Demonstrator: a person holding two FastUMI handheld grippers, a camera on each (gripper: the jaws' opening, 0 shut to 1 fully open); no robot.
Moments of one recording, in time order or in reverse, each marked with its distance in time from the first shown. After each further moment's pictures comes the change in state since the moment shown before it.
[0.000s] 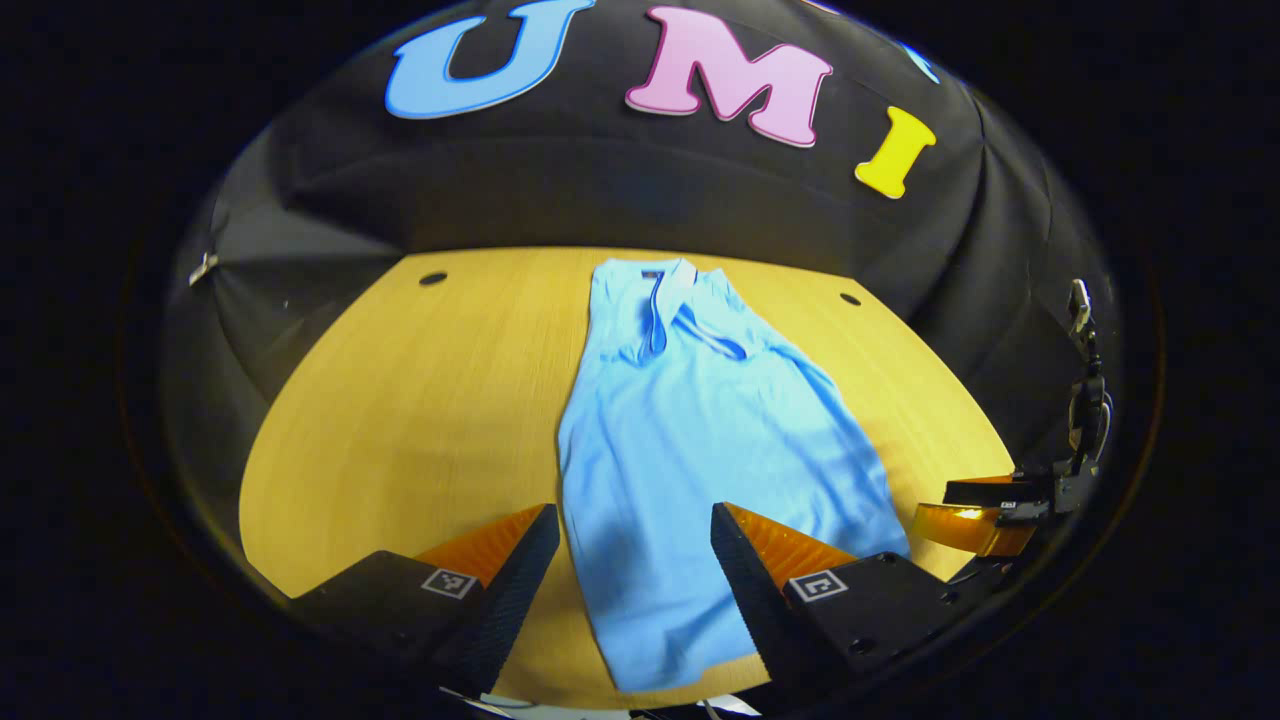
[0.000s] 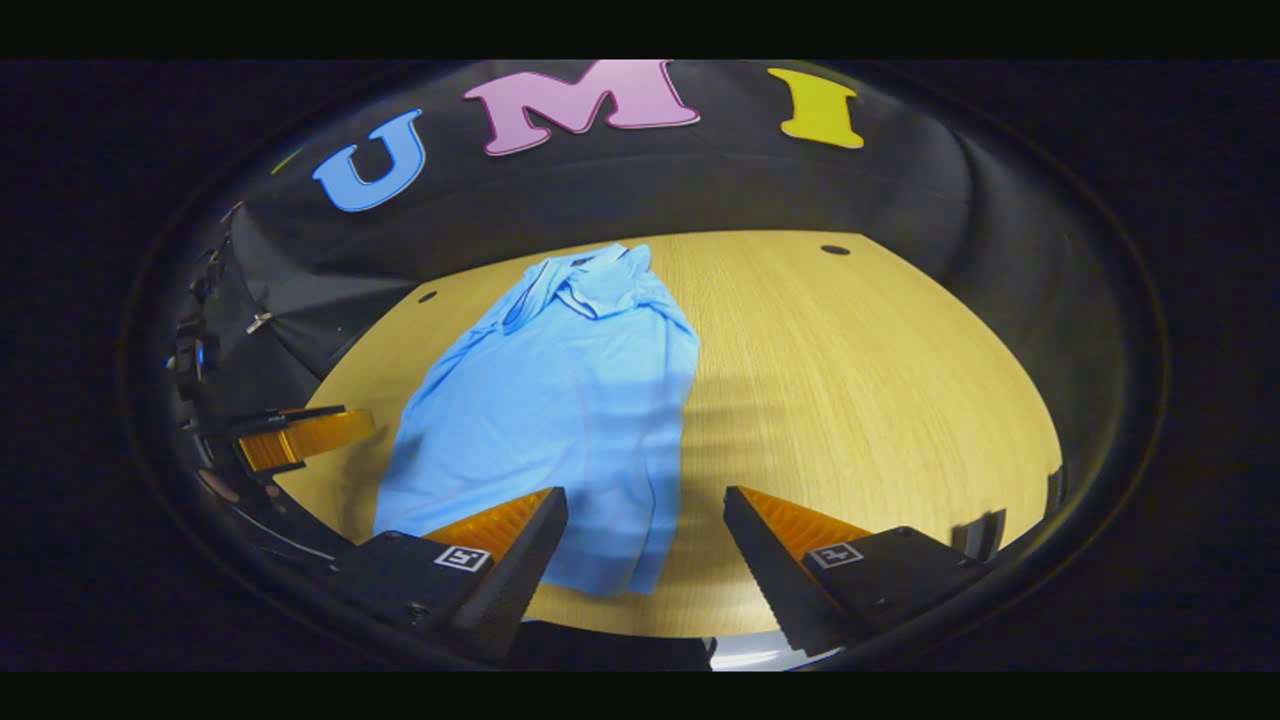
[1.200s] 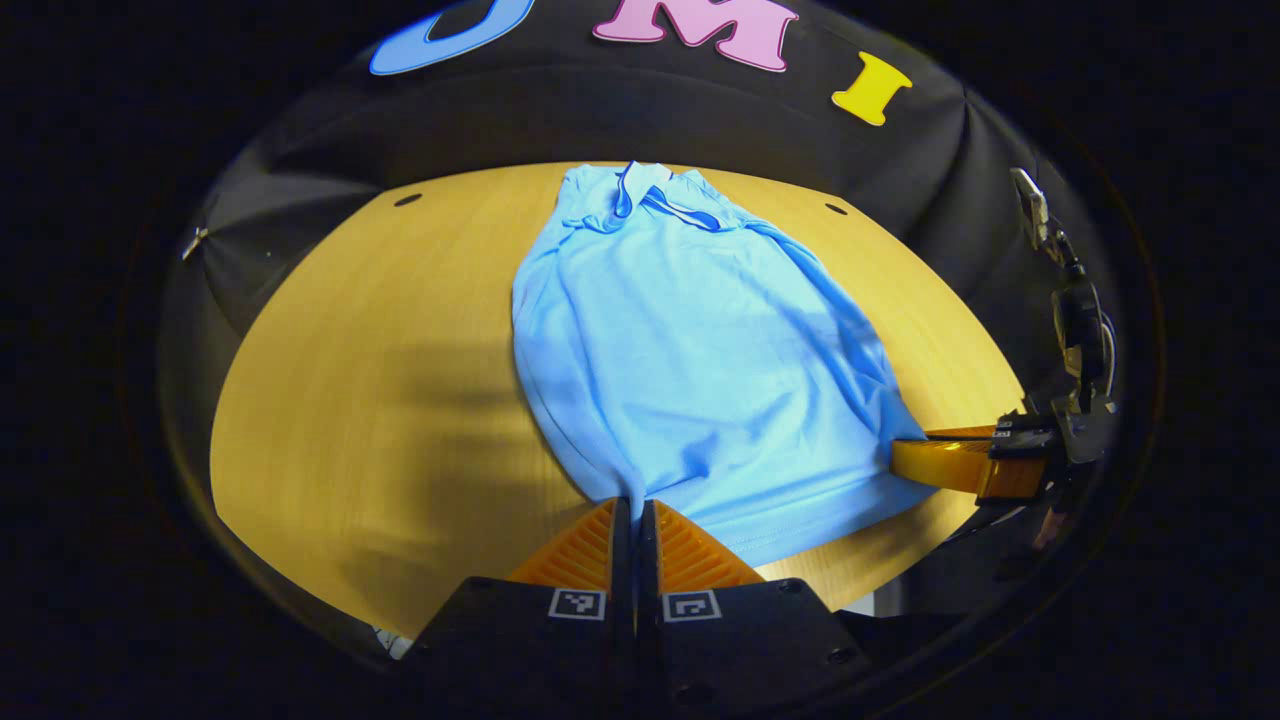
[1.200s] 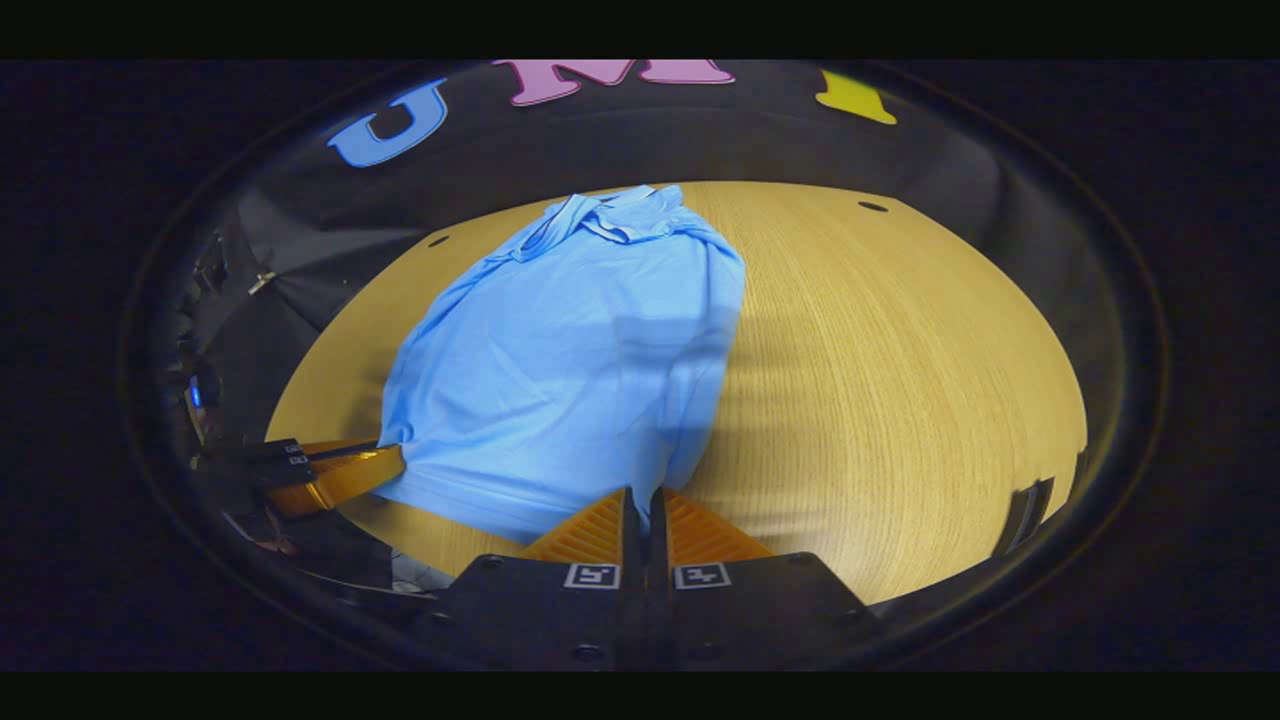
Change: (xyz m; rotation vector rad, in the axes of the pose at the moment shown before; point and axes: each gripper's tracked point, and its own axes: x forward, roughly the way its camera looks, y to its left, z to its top) left arm 0.015 -0.029 -0.090 0.046 0.170 -0.045; right arm 0.024 0.021 -0.050 -0.044 0.160 0.059
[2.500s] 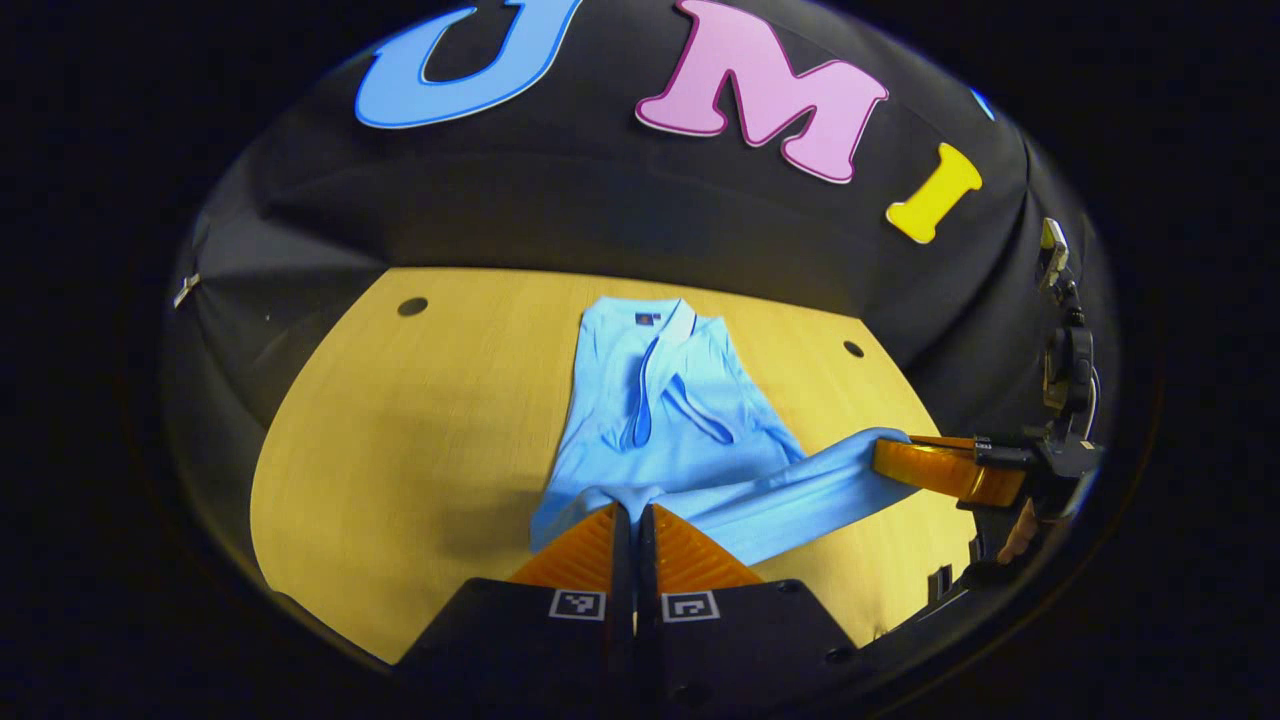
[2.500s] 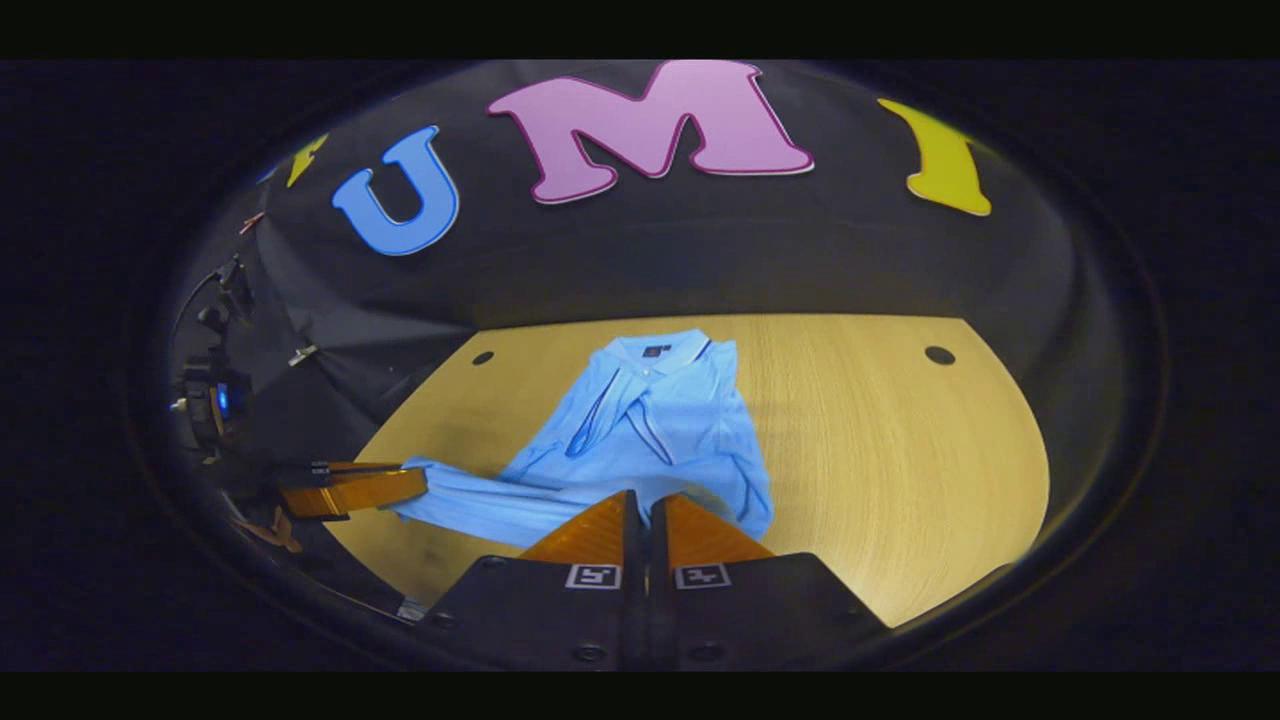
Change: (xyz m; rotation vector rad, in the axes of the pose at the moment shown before) left arm -0.030 0.025 0.254 -0.094 -0.204 0.010; right arm -0.022 0.026 0.283 -0.094 -0.285 0.113
